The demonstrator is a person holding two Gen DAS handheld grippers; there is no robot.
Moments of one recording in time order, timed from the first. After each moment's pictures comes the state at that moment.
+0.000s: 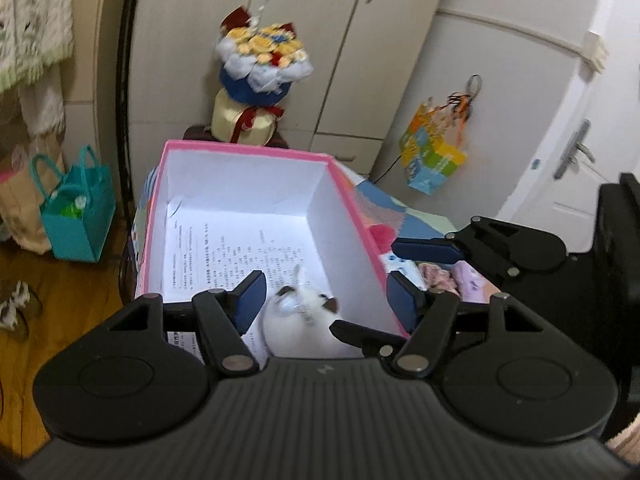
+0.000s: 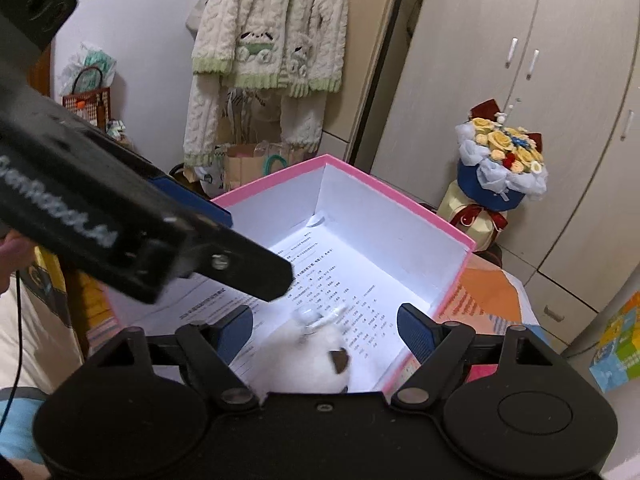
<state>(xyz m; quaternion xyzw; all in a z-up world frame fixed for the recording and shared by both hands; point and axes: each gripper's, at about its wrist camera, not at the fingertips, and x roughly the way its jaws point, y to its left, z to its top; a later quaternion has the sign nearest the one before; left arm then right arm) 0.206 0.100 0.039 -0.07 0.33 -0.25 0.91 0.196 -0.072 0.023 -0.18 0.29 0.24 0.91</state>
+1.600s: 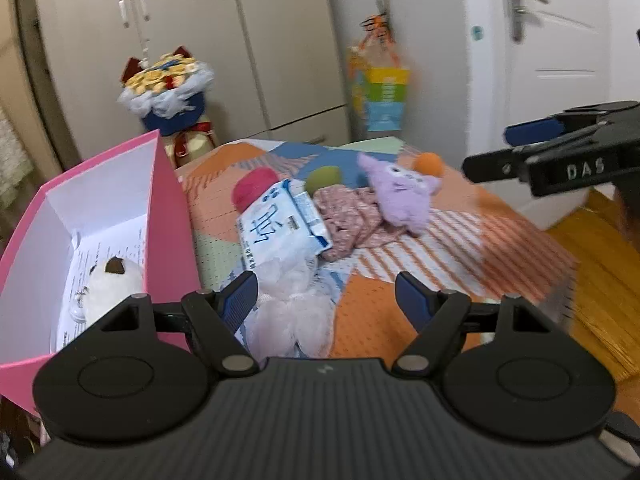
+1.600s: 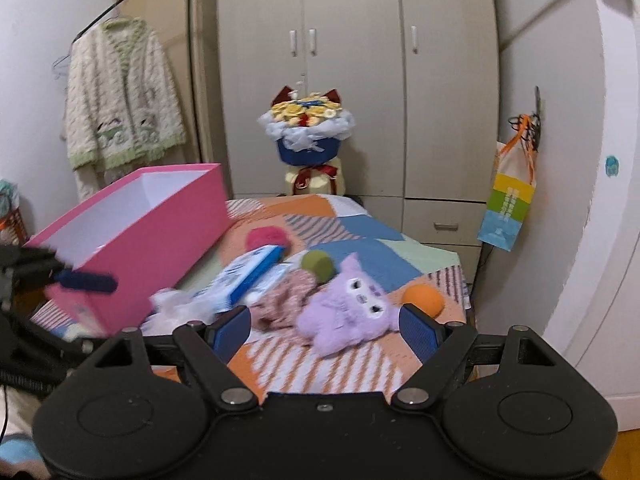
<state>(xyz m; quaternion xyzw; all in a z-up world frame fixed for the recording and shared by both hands) 0.114 -0.123 -0.058 0.15 0.27 -0.22 0.93 0.114 -0.350 -0.052 0.01 0.24 0.09 0.97</state>
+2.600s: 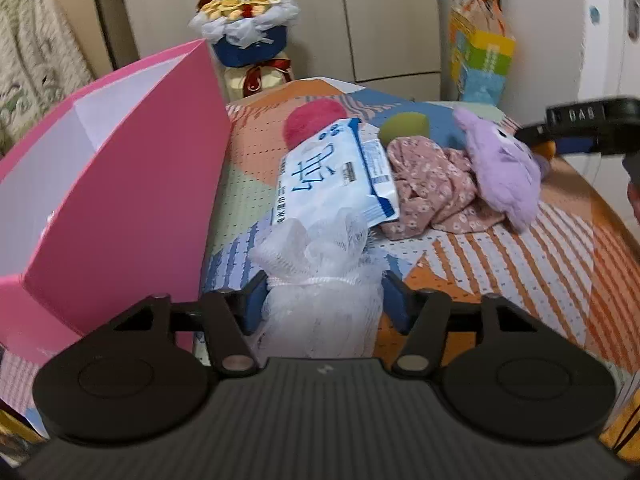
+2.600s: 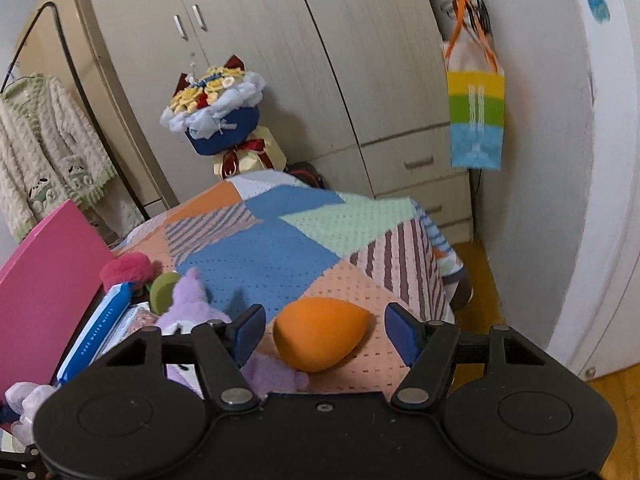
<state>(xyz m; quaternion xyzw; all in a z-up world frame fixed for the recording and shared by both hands) 0.171 -0.145 -0.114 0.09 0.32 -0.08 0.94 0.259 -0.435 -0.136 0.16 0.31 0.08 0.93</state>
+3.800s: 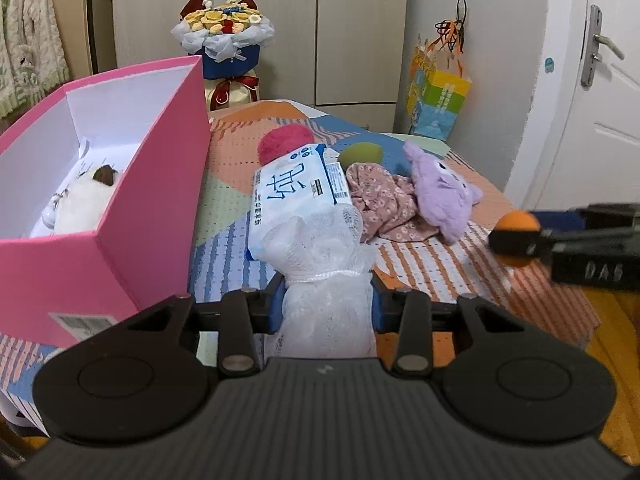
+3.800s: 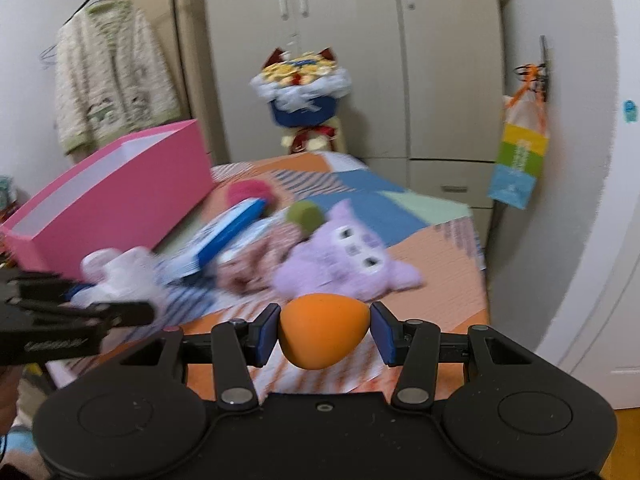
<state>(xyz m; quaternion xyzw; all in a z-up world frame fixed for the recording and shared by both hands) 0.134 -0.119 -0.092 0.03 0.31 -0.17 0.94 0.128 -0.344 -0.093 0.02 0.29 0.12 0.95</state>
